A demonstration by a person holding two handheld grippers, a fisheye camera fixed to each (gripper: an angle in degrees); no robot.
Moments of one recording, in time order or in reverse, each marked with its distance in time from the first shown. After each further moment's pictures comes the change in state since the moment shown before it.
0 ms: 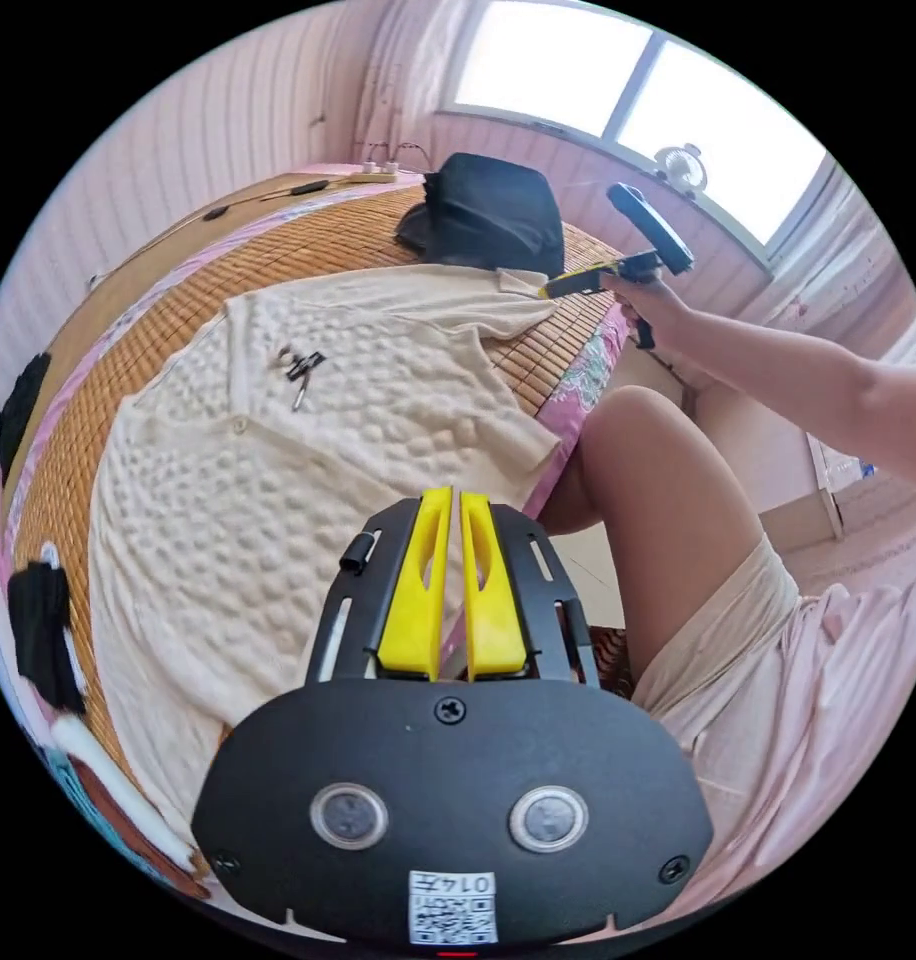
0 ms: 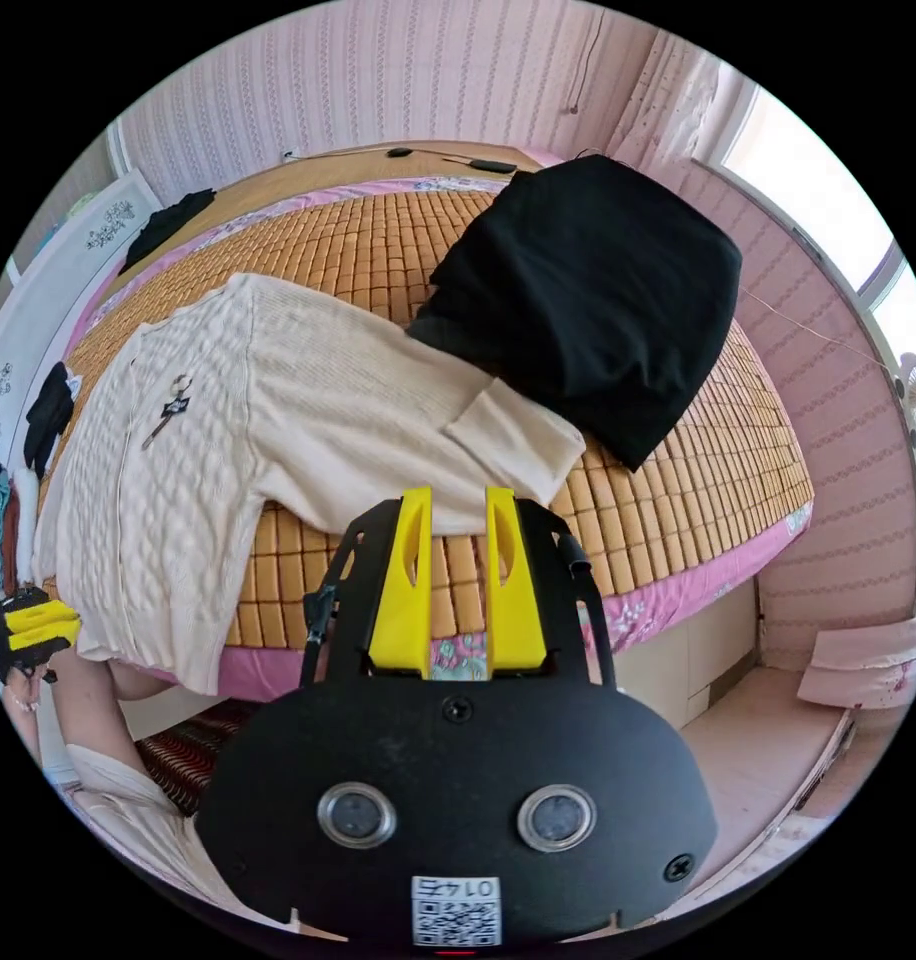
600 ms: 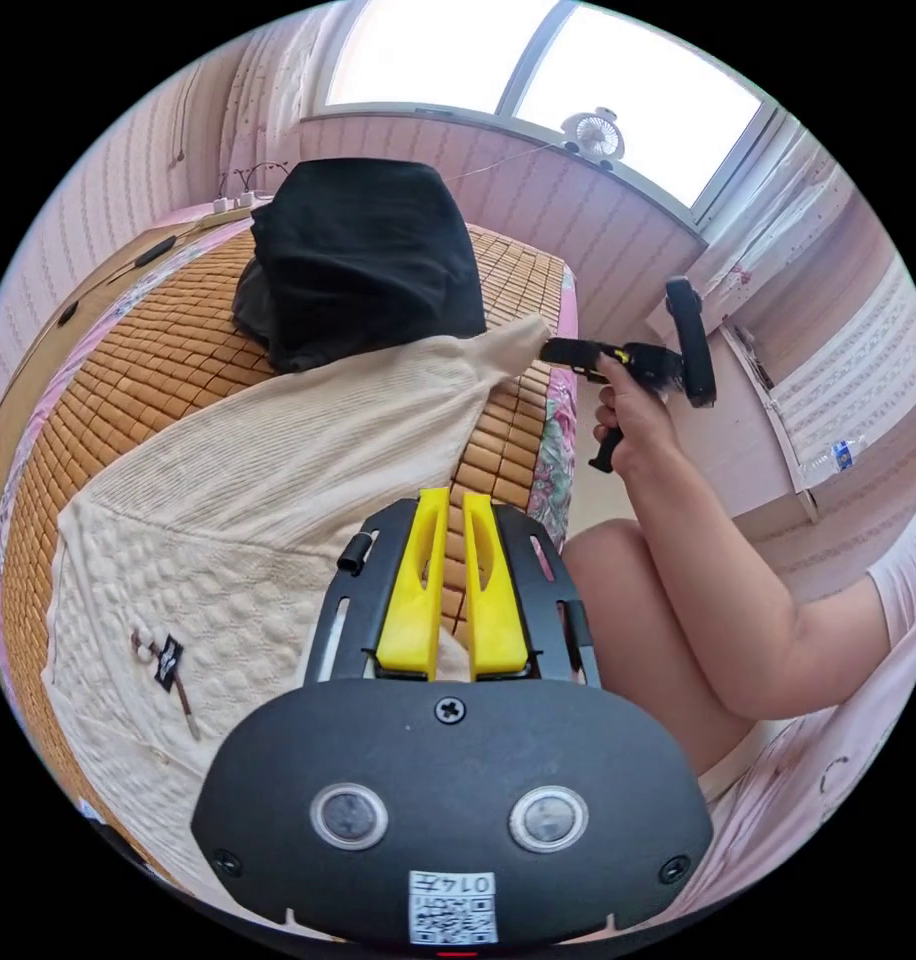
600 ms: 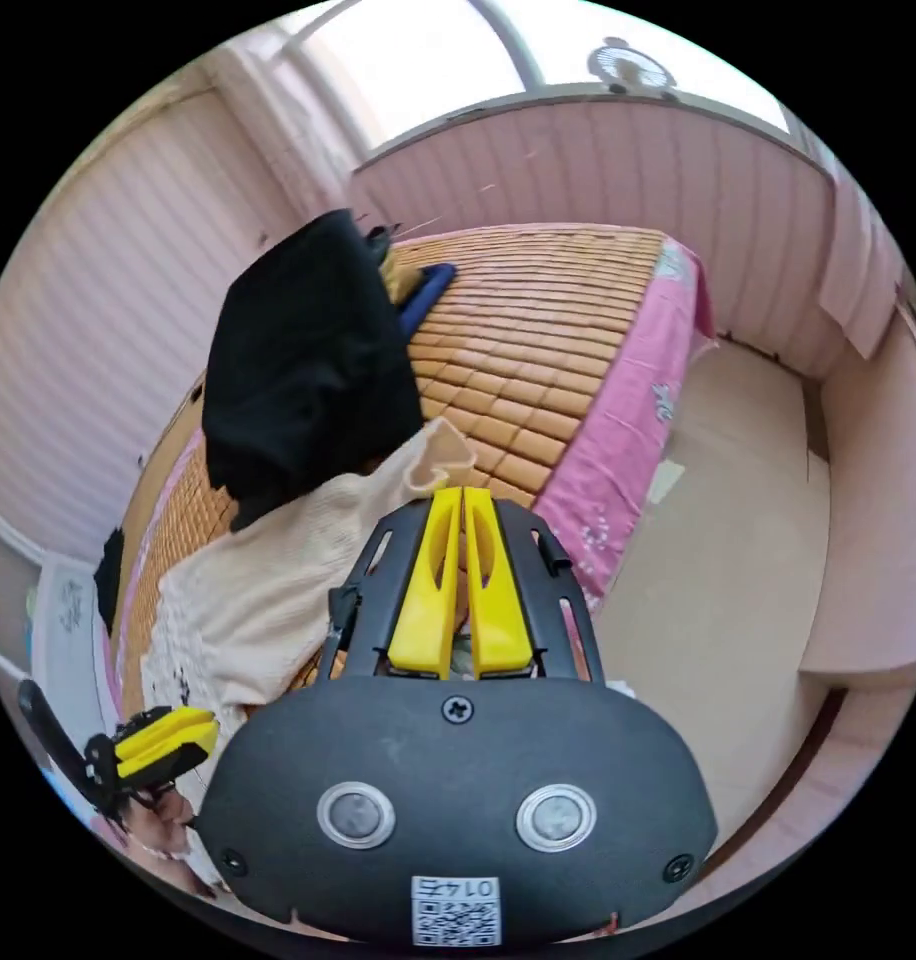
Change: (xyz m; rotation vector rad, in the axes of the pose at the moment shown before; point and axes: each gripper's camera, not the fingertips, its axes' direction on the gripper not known) left arm 0.067 -0.276 0.174 0.018 0.181 0.231; right arm 0.205 0.140 0.029 0.258 -0.077 0.933
